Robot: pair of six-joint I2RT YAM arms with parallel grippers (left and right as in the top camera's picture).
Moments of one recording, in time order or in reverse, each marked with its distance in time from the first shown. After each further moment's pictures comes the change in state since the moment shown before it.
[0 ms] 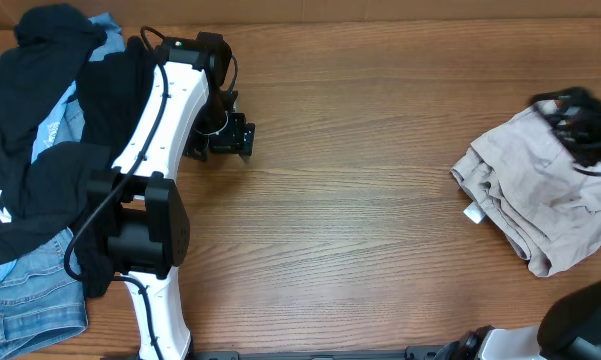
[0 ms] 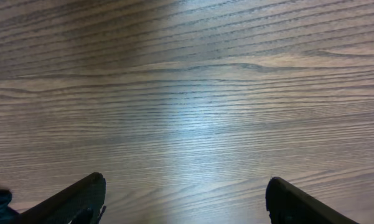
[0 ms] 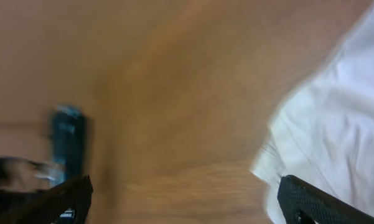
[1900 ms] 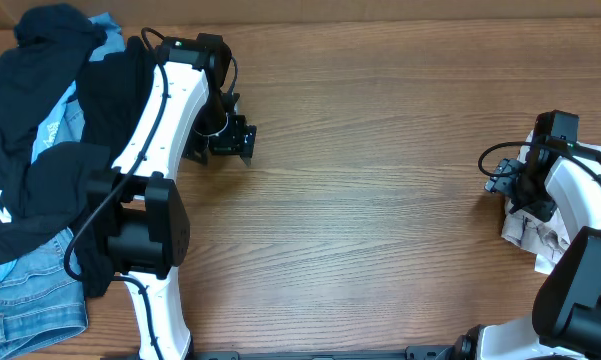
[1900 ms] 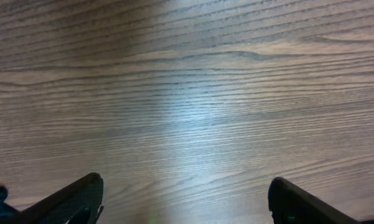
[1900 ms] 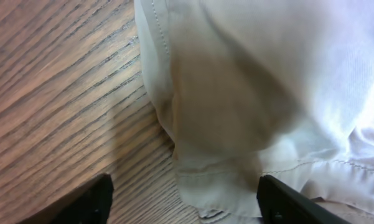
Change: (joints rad) left arm 0.000 0.000 0.000 -0.027 0.018 0.018; right arm 0.219 0.074 -0.378 0.184 0.894 0.232
